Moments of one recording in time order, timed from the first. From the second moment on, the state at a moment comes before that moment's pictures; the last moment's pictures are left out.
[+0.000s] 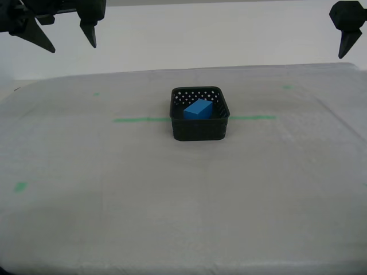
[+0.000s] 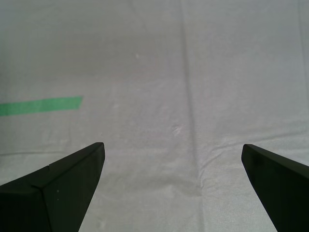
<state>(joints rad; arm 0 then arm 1) -0.06 1.60 1.21 -0.75 -0.02 0.05 -0.24 1.44 1.11 -0.65 -0.10 -0.30</state>
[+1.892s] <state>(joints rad) -0.06 1.60 1.21 -0.75 -0.02 0.05 -0.24 1.44 1.11 -0.65 -0.10 -0.30</state>
